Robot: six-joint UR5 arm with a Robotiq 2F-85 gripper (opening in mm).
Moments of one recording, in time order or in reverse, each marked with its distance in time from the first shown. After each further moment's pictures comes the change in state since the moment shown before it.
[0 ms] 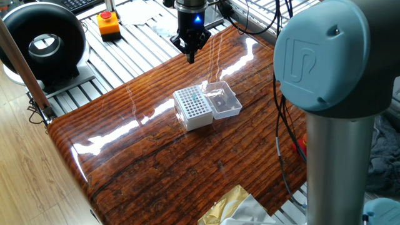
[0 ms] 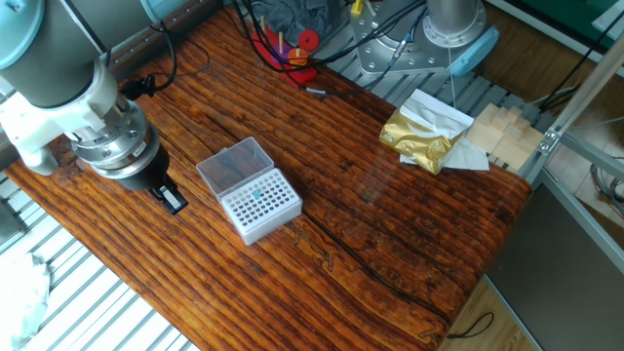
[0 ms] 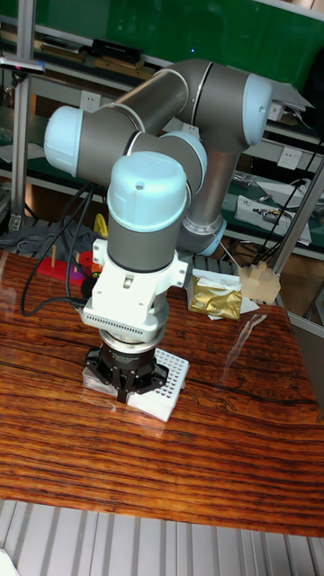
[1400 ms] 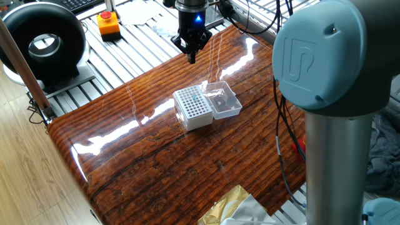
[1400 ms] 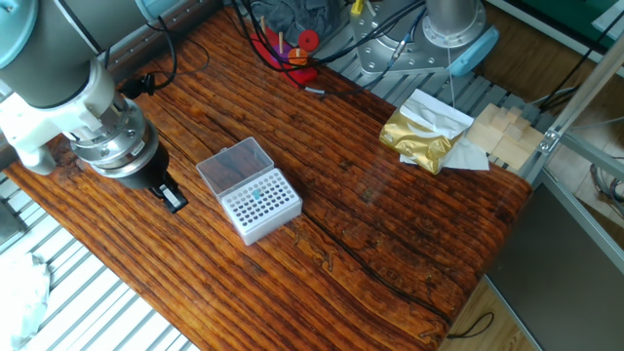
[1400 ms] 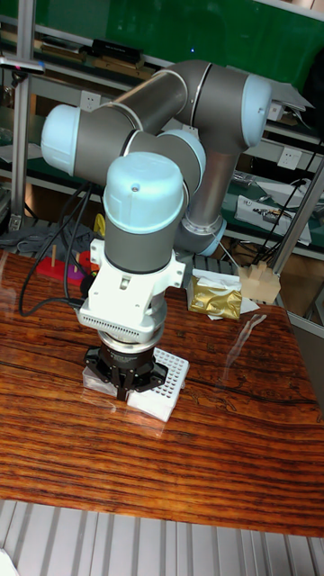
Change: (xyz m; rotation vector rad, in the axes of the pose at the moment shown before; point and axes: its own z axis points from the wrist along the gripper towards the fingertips) arm 0.003 -0.001 0.000 -0.001 0.016 0.011
